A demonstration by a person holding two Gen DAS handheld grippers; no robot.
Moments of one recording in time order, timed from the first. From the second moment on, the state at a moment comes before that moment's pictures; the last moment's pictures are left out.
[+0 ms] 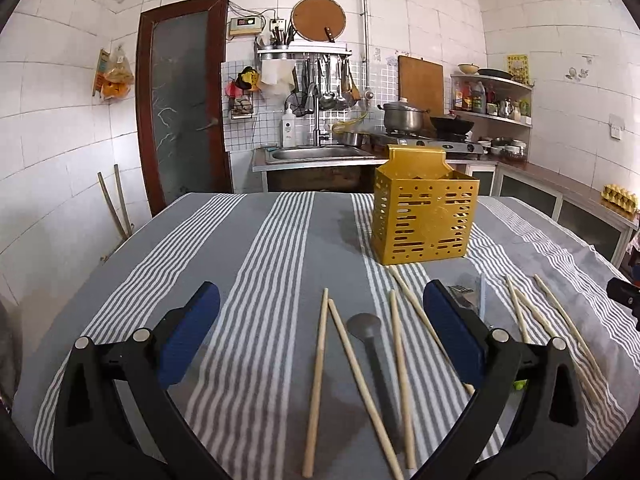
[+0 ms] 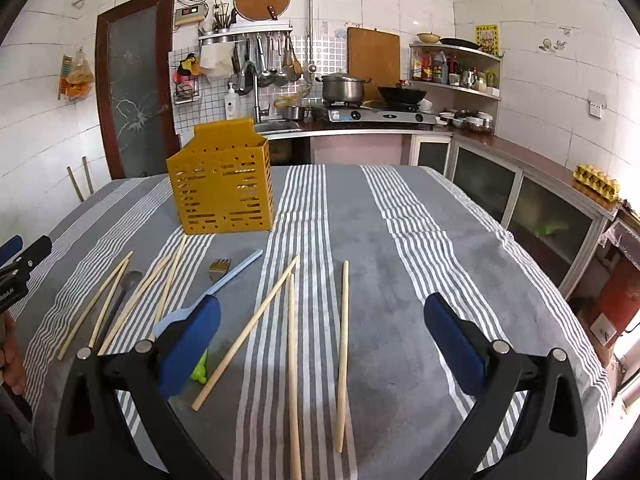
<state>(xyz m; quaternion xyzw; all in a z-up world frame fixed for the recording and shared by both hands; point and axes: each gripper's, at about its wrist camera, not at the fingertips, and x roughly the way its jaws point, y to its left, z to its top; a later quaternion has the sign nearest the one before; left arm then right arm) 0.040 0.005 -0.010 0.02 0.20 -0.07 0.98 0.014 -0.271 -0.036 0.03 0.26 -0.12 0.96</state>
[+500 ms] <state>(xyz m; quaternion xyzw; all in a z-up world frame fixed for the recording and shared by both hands) 0.048 0.013 -0.017 0.02 0.22 -0.03 0.97 0.045 -0.271 -0.036 0.01 0.27 -0.09 0.96</state>
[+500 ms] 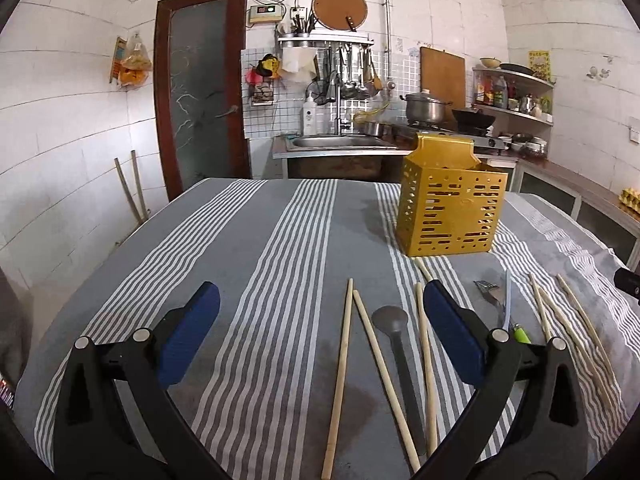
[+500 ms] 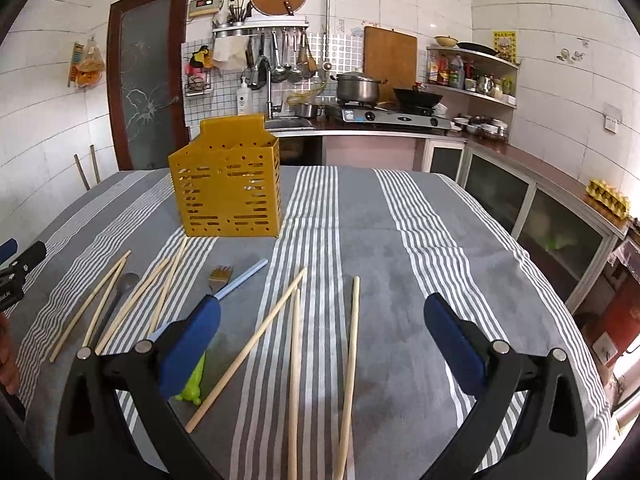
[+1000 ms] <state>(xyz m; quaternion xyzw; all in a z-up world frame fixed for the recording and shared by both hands) 0.048 0.001 -0.015 0.03 0.23 -0.03 0.97 0.043 -0.273 -0.031 0.02 0.27 -0.08 0.96</state>
